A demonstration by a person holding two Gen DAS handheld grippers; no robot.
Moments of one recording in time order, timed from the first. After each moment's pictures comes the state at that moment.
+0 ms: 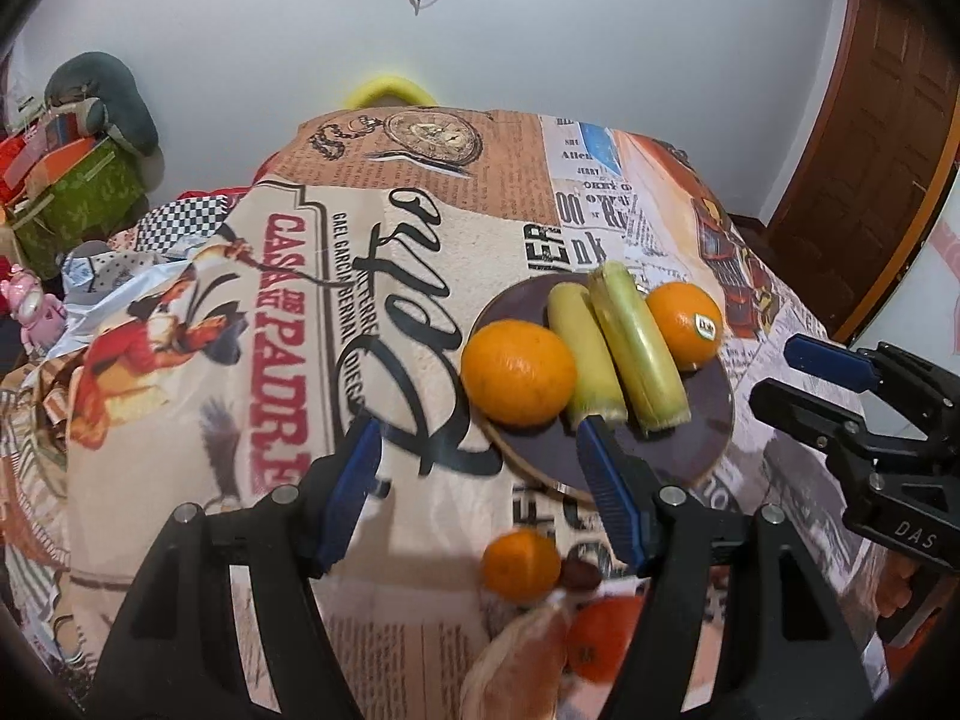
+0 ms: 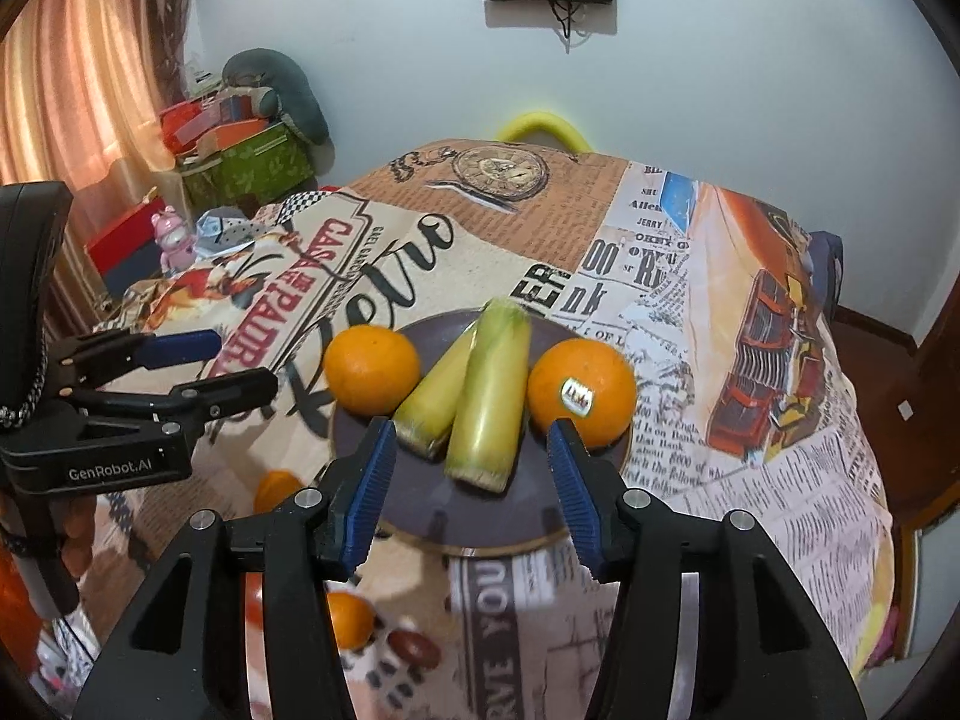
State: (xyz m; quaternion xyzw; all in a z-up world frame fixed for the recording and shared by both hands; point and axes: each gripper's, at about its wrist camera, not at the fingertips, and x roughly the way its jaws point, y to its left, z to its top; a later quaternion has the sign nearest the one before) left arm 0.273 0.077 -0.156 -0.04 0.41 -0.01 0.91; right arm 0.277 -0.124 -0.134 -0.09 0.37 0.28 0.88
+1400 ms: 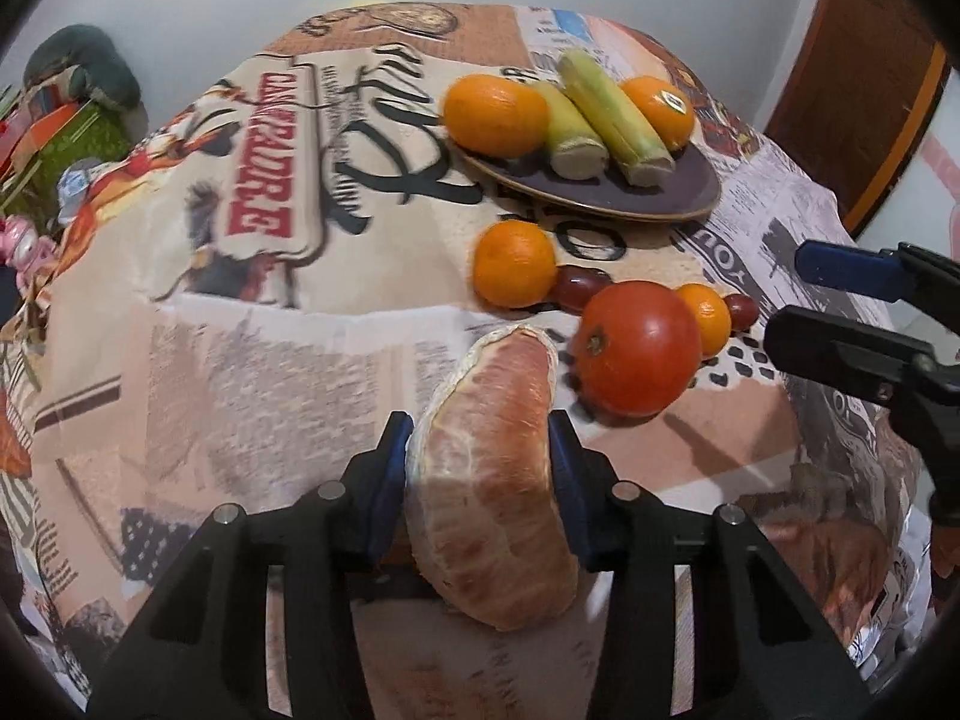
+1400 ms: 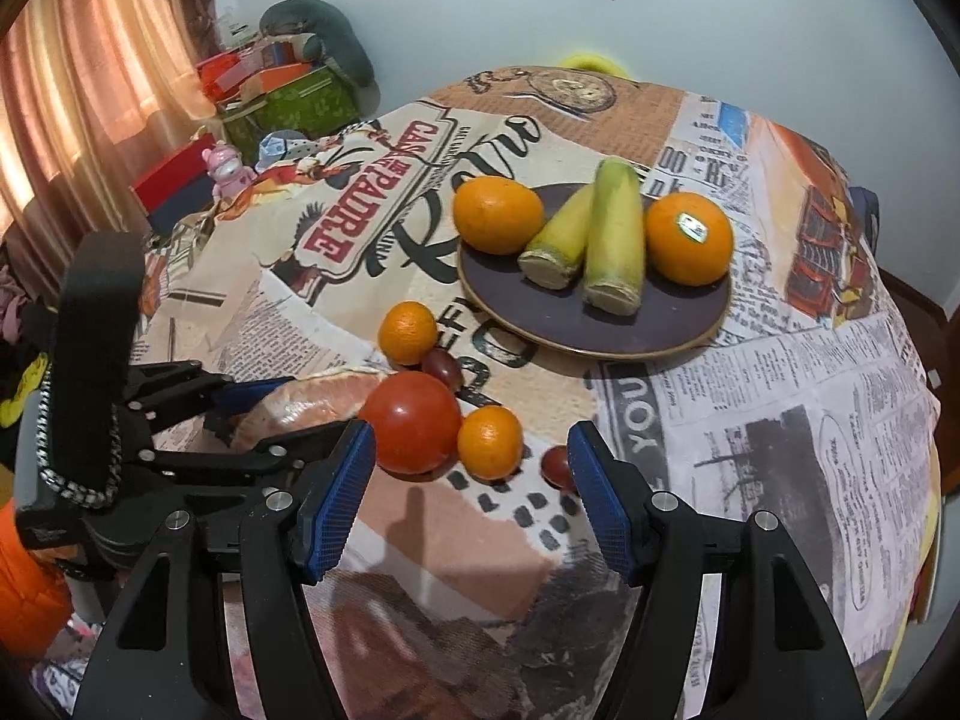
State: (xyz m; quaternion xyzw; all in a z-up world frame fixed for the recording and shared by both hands) left arm 0.186 0.069 -0.230 -0.02 0.49 -0.03 0.87; right arm 0.198 -0.103 -0.170 -0.09 0.43 0.31 0.84
